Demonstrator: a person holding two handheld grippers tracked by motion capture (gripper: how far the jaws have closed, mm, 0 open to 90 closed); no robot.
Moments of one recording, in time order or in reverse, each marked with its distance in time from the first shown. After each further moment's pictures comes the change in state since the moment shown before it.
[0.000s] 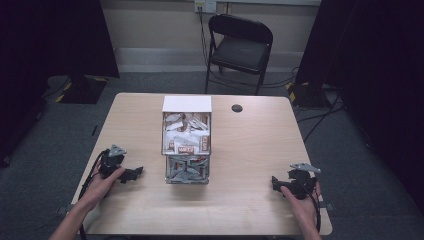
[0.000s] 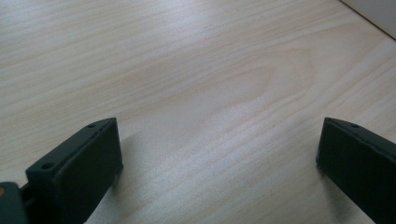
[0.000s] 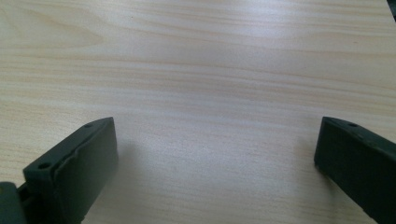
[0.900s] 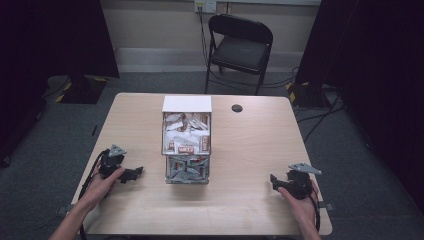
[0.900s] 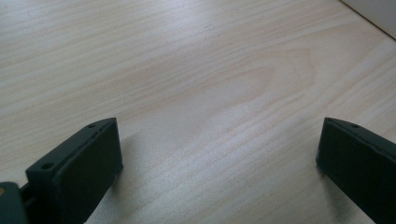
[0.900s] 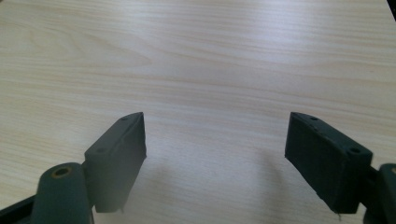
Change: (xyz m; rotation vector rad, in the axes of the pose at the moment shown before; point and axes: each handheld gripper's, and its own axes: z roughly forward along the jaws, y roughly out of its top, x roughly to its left) left arm 0.000 0.000 0.000 -0.005 -0.002 -0.007; right arm 0.014 0.005 -0.019 -0.069 0.076 -0.035
